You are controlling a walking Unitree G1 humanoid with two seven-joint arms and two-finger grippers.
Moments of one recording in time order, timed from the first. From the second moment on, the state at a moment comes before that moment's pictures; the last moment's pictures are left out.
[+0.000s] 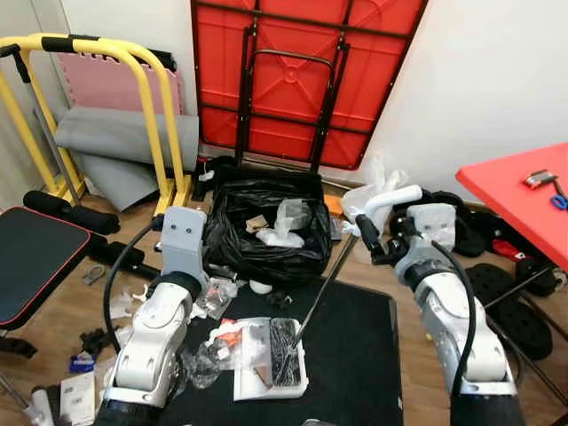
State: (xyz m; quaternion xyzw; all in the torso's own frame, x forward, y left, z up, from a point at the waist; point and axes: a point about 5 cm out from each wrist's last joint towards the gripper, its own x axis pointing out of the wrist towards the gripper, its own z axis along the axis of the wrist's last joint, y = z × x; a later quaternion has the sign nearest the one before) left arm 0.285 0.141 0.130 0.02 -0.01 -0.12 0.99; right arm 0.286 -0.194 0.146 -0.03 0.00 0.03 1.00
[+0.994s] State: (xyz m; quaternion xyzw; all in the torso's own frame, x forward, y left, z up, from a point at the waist) left arm 0.282 0.145 0.123 0.03 -0.01 -0.12 0.99; right arm 0.286 -0.195 0.145 -0.04 0.00 0.03 1.00
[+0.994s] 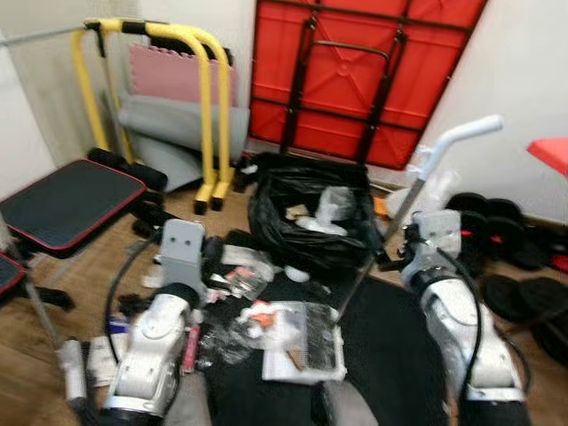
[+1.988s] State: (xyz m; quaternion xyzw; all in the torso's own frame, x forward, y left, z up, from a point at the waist) left arm 0.249 0.153 0.162 0.03 -0.05 -0.12 0.99; right arm 0.336 -0.222 0.173 -0.03 -0.03 -0.01 1.00
